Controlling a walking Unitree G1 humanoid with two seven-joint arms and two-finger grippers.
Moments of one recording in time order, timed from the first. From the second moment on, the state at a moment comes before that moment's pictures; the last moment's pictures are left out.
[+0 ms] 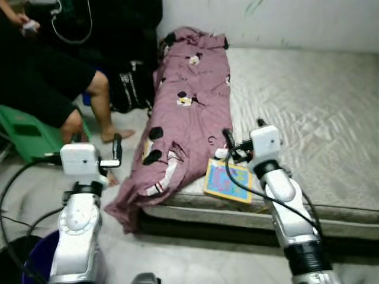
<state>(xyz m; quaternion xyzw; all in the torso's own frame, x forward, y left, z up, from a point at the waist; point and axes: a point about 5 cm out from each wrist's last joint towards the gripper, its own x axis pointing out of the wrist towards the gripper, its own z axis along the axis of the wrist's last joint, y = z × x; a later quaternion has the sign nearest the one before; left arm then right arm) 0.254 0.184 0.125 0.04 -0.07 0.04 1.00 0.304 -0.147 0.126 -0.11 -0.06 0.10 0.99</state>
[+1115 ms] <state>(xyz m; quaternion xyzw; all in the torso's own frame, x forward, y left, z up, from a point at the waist) 0.266 0.157 0.129 -0.01 -0.09 0.00 1.00 0.322 -0.136 0.120 -0.07 -0.04 0.08 0.99</state>
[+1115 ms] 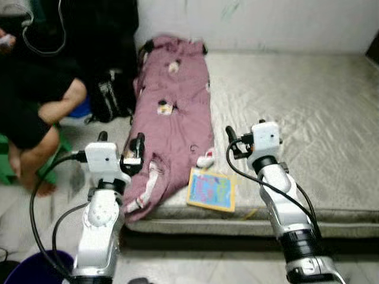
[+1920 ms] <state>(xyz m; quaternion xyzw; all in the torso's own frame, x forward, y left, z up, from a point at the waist) 0.275 0.160 0.135 0.00 -0.08 0.01 1.00 0.333 -0.114 0.126 -0.10 -0.05 0.13 0.98</state>
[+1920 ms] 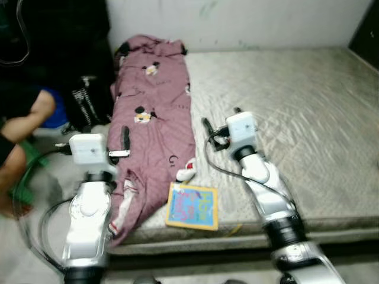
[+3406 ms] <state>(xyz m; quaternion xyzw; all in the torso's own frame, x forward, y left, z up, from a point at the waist) 0.275 0.155 0.129 0.00 -0.07 0.00 1.00 0.332 -0.109 0.110 -0.09 -0.03 0.15 0.98</state>
